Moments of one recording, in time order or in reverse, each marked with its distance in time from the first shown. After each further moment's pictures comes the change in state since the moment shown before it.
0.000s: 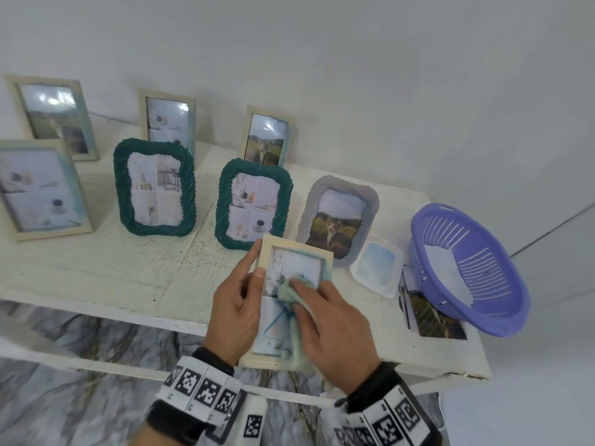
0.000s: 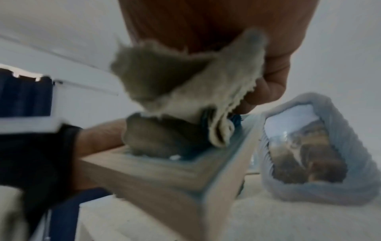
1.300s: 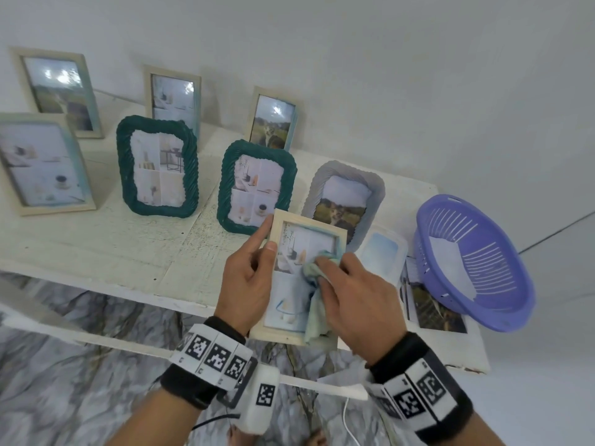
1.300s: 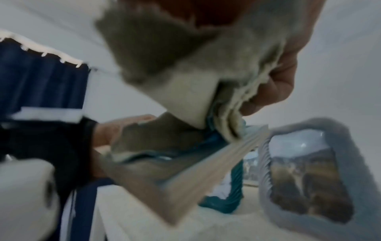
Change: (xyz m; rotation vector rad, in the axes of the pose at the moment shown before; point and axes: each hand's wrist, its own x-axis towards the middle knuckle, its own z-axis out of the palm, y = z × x) left_hand 0.012 0.005 0.017 -0.104 0.019 -0.061; right_hand 0.011 0.022 -0.035 -0.277 -0.044 -0.052
